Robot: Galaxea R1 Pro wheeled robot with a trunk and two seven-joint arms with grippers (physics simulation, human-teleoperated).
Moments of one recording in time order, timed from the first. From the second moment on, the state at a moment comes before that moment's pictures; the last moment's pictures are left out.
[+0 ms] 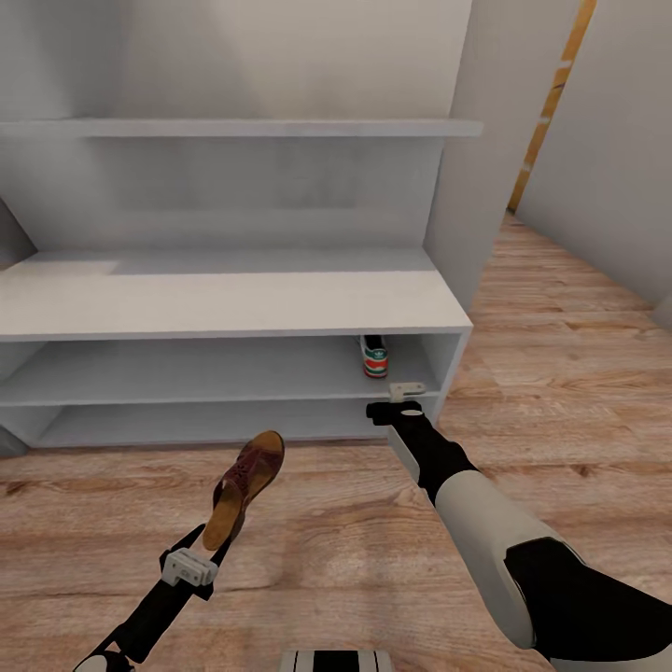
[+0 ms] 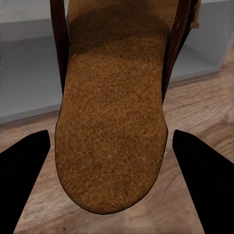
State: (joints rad) left arm -0.13 0.19 -0.05 -1.01 0.10 -0.43 -0.38; right arm -1.01 0.17 0.14 -0.47 -0.07 0.29 -0.22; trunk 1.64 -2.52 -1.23
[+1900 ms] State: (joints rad) left arm -0.13 0.19 -0.04 -1.01 0.10 -0.43 -0.38; right arm -1.01 0.17 0.14 -0.47 -0.07 0.27 -0.21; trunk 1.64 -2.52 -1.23
